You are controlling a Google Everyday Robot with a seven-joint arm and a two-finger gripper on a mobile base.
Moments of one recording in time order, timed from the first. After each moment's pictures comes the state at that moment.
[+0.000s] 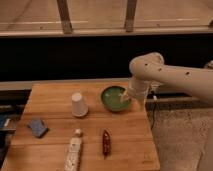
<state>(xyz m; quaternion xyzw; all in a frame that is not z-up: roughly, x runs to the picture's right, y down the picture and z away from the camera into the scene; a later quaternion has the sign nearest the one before) 0.138 0.078 0.729 -0.21 0.26 0.80 0.51</state>
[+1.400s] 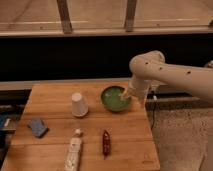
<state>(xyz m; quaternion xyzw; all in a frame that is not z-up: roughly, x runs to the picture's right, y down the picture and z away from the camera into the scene) 0.127 0.057 0.722 -0.20 0.24 0.79 0.52</state>
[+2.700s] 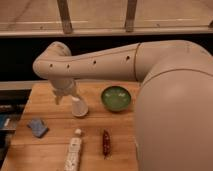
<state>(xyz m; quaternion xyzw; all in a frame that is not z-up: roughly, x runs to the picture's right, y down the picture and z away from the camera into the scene) -0.166 0.047 0.672 -0.22 0.16 0.60 0.75</state>
